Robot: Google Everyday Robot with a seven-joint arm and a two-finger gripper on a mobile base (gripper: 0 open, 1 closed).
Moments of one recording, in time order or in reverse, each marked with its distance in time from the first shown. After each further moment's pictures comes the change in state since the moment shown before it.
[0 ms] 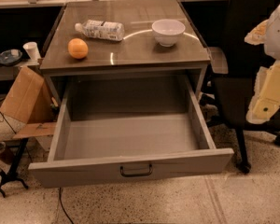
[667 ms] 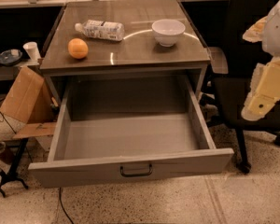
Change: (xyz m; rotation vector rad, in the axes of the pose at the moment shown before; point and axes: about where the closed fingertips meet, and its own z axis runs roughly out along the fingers) arm -0.008 -0.003 -0.002 0.008 -0.031 0.016
